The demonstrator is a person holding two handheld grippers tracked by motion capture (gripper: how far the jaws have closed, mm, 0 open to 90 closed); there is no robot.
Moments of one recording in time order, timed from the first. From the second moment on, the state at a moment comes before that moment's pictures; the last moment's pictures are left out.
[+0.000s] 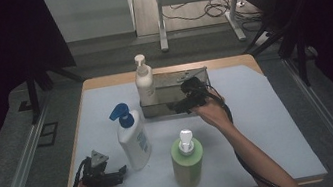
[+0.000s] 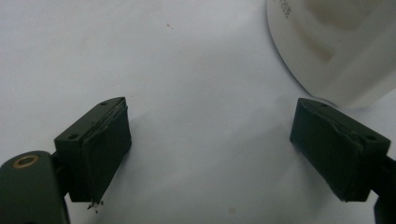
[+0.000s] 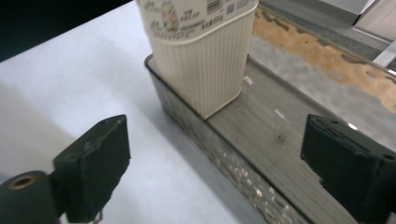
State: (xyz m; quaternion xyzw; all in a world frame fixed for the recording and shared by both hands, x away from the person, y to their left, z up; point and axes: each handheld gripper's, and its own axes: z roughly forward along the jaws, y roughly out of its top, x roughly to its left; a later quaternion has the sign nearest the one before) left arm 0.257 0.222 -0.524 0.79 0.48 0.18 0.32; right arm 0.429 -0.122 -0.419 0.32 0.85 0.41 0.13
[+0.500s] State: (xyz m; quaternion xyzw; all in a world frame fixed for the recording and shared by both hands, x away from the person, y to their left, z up) left arm 0.257 0.222 -0.524 0.79 0.48 0.18 0.32; right arm 0.402 -0.146 -0.419 0.30 0.85 0.42 0.13
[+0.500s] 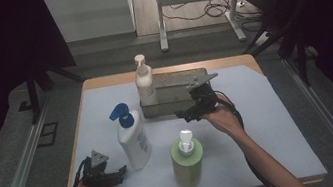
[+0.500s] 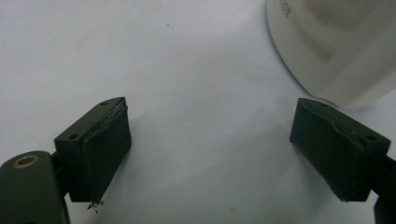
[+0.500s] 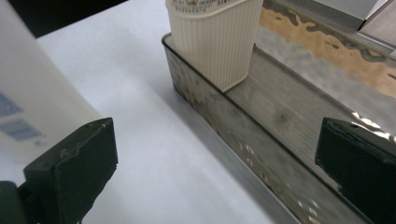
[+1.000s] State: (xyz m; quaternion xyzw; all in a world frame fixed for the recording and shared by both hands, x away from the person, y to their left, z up) left arm 0.257 0.222 -0.524 0.79 0.49 0.18 0.32; right arm 0.371 -0.179 -0.422 0.30 0.85 0.42 0.13
